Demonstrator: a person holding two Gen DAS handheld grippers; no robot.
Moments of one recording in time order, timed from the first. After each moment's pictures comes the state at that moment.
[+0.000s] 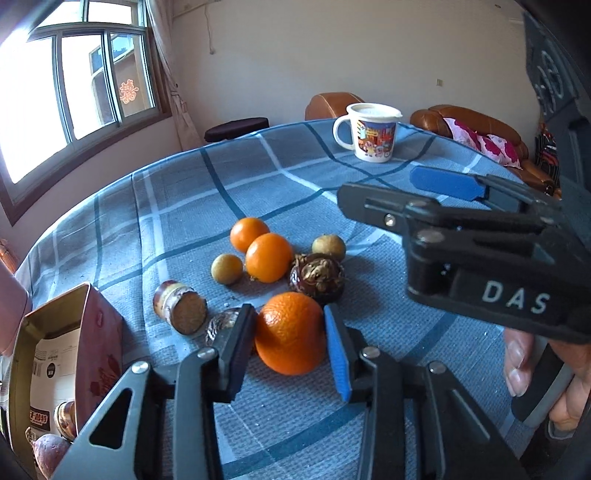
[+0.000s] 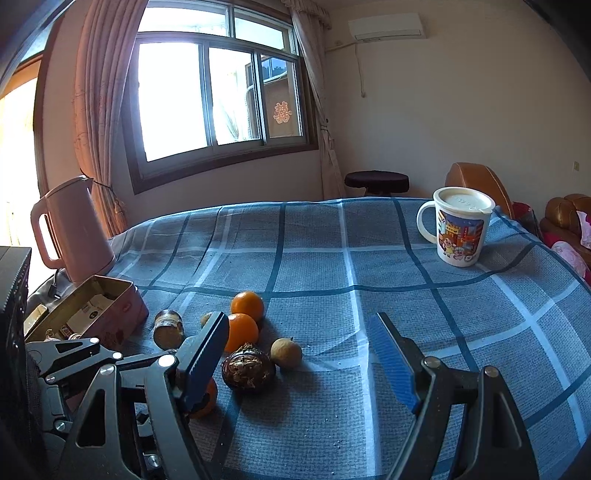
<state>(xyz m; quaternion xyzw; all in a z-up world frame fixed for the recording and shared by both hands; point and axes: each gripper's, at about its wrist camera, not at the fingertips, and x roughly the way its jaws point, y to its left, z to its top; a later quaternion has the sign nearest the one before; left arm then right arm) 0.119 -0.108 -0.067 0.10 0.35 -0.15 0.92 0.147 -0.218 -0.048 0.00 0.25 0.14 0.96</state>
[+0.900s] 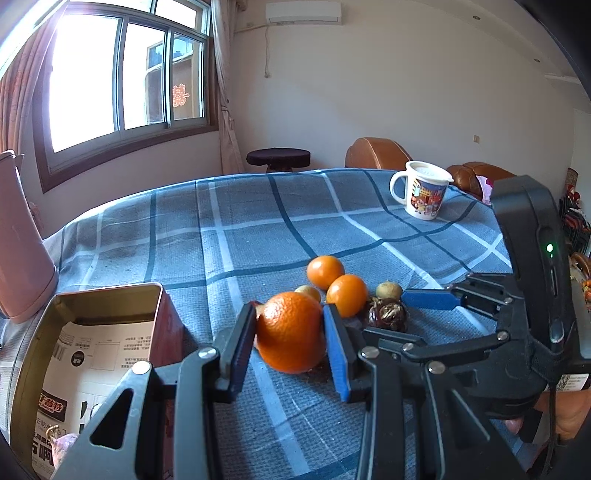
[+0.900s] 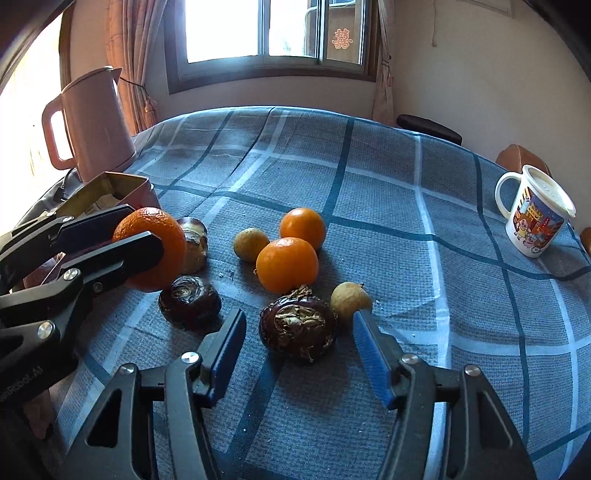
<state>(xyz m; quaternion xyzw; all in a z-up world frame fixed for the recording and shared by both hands) 0.125 -0.046 -0.051 0.02 0.29 -0.09 0.95 0.179 -0.164 -0.085 -0.11 0.39 0.21 0.89</state>
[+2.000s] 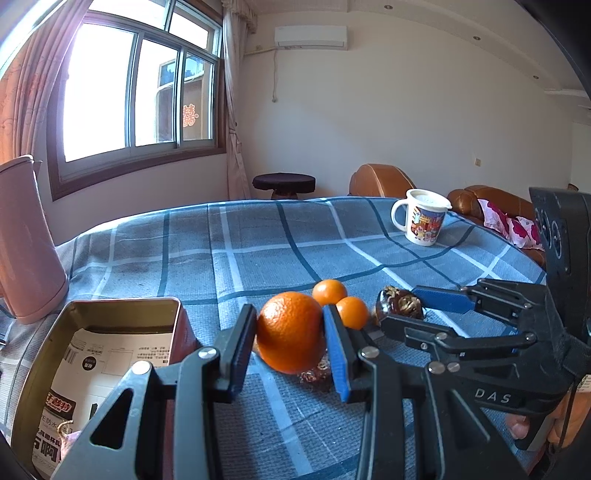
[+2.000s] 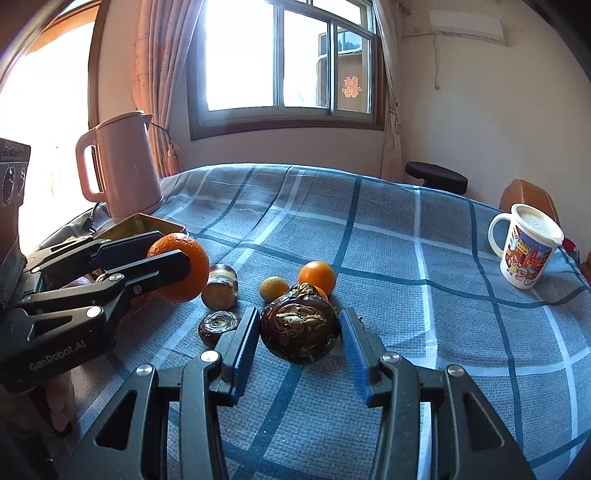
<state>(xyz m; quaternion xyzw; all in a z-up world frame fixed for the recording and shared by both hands) 0.109 -0.037 -0.041 0.00 0.24 -0.08 0.97 0.149 -0.176 -0.059 -0.08 0.28 0.24 0.92</state>
